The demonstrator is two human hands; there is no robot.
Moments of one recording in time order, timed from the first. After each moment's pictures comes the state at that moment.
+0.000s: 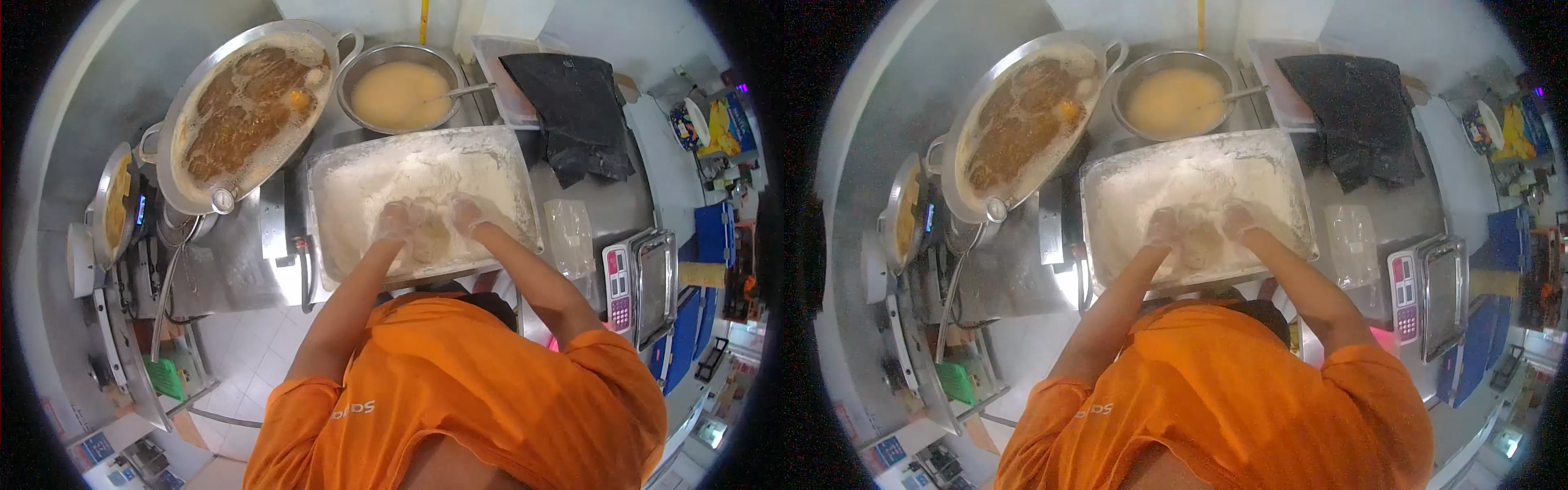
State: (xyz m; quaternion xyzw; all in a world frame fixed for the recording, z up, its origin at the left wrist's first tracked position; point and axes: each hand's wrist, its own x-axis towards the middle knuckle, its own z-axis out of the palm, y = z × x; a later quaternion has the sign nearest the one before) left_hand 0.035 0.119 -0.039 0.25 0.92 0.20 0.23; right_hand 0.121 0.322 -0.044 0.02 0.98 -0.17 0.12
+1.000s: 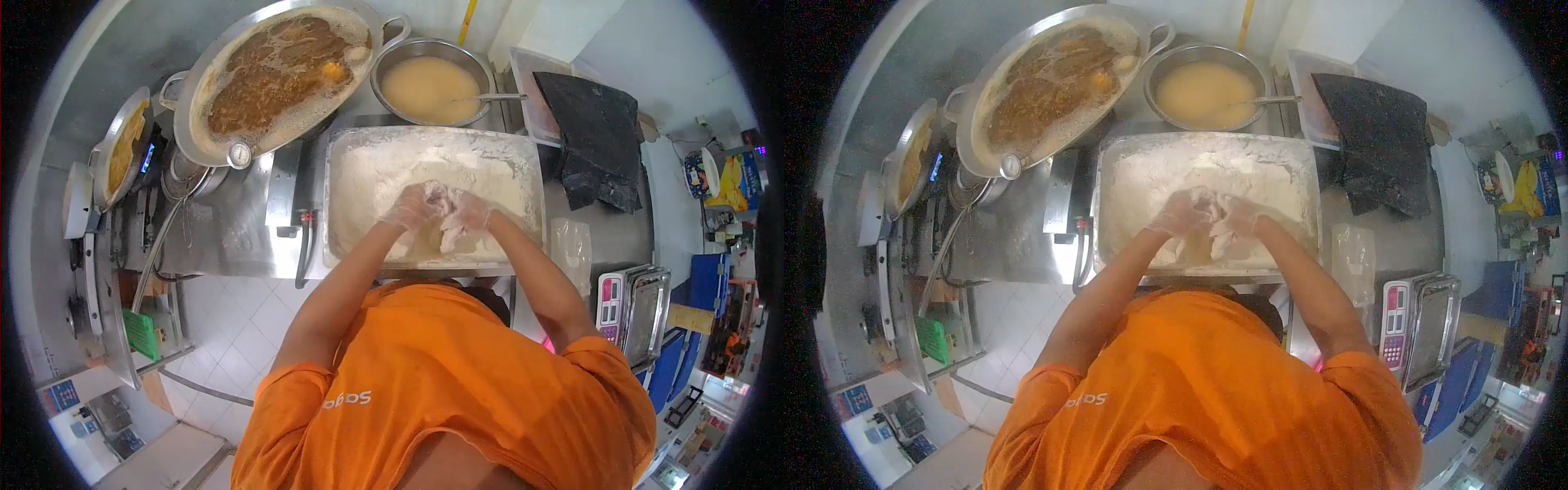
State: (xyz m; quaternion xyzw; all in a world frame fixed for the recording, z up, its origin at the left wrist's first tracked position) left_hand 0.044 0.113 0.047 0.23 0.83 0.43 0.27; right_hand 0.098 0.312 0.031 -0.03 0.88 -0.38 0.28
